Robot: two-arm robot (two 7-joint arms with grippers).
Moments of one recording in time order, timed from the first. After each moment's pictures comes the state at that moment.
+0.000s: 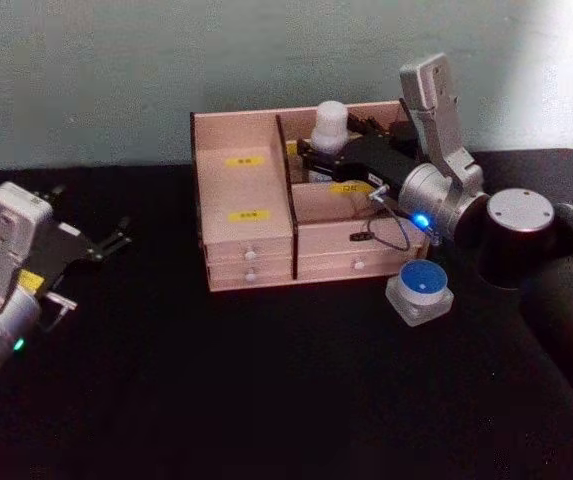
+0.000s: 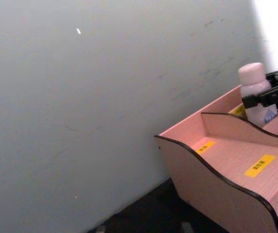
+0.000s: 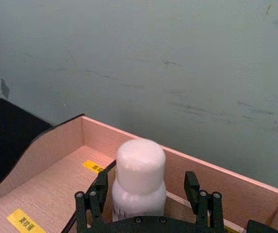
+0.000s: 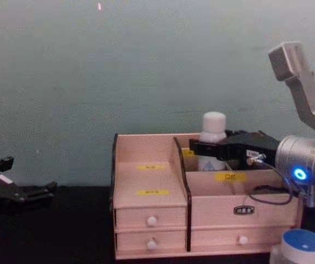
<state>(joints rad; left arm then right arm) -0.20 0.60 0.45 -1.41 -0.25 -0.12 0.03 0.69 0.13 -0.37 -0.79 0.24 -0.09 0.45</state>
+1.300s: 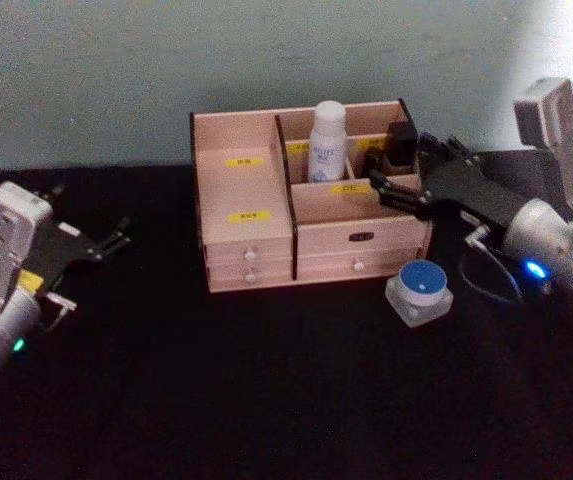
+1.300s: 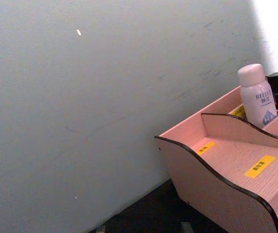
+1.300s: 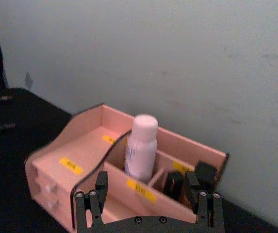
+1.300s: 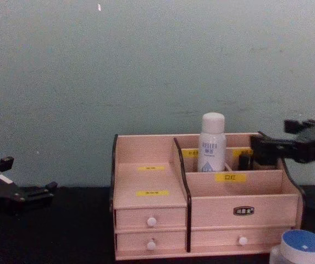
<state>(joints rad) -0.20 0.60 0.45 -1.41 -0.25 -0.12 0.03 0.30 0.43 -0.29 -1.46 0.33 0.09 0.45</state>
